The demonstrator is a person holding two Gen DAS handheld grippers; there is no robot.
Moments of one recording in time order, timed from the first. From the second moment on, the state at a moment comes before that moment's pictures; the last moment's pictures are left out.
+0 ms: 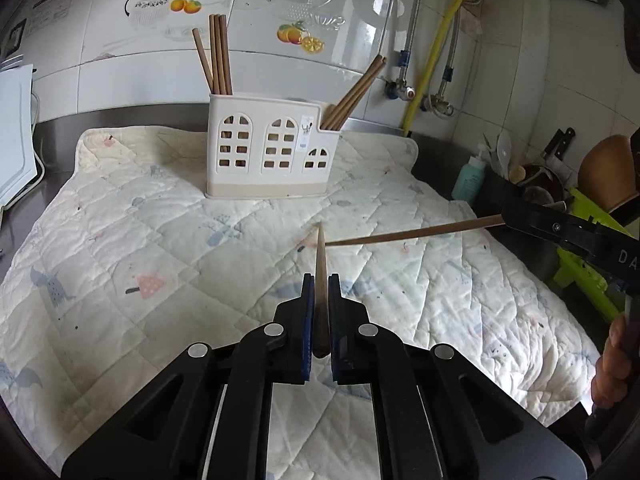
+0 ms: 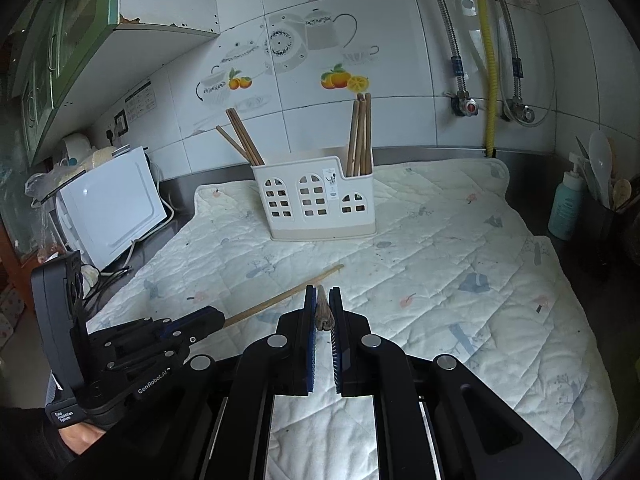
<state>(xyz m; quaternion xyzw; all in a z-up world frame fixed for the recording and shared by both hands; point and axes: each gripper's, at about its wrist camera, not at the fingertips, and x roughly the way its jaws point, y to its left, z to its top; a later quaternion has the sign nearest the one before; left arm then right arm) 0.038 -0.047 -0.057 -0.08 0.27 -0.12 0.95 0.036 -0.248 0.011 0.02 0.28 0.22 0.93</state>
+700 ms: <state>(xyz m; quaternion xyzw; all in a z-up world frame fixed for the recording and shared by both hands) 0.064 -0.011 -0.019 -0.08 0.20 -0.12 0.97 0.069 -0.221 0.065 -0.01 0.24 0.24 0.94</state>
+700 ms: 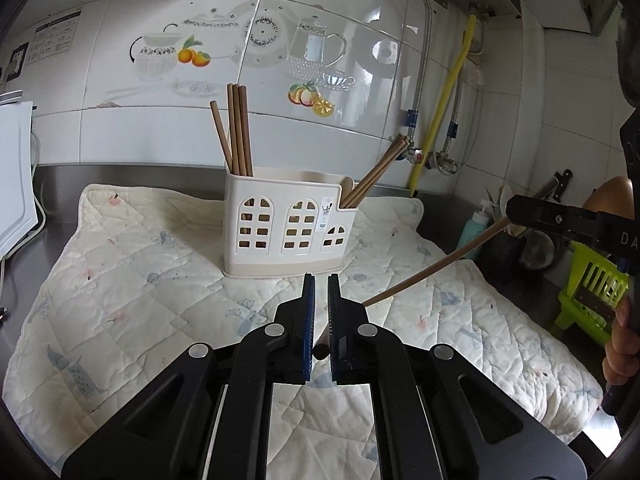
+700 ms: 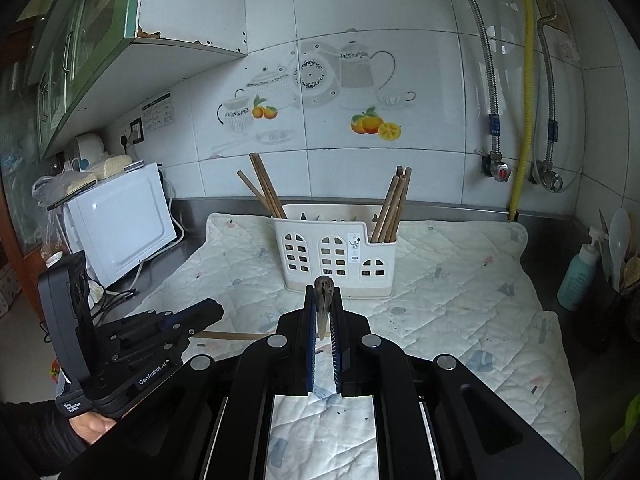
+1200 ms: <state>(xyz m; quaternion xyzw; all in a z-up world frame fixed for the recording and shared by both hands) 0.017 -0.021 -0.051 -0.04 0.21 -0.12 0.97 0.058 -0.237 0.060 0.00 0.25 0.23 0.94</state>
